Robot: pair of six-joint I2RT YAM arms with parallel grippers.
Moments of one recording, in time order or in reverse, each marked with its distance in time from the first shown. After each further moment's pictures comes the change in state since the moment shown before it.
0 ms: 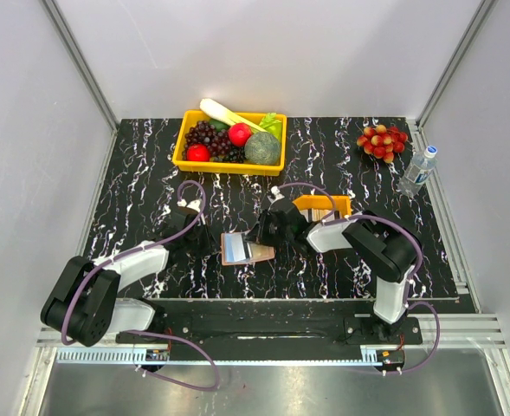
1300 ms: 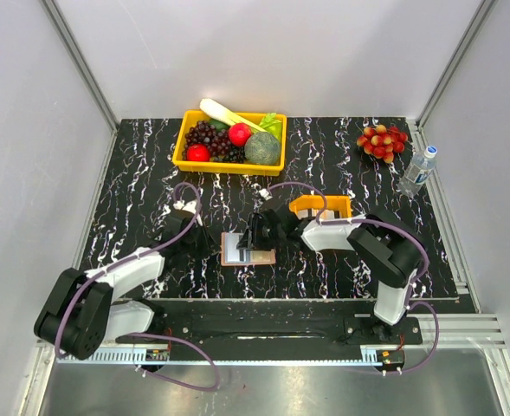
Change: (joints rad) left arm 0.002 -0.064 -0.042 0.025 0.001 -0.040; right arm 0.056 -0.023 0.097 -0.235 -0.018 -0.023
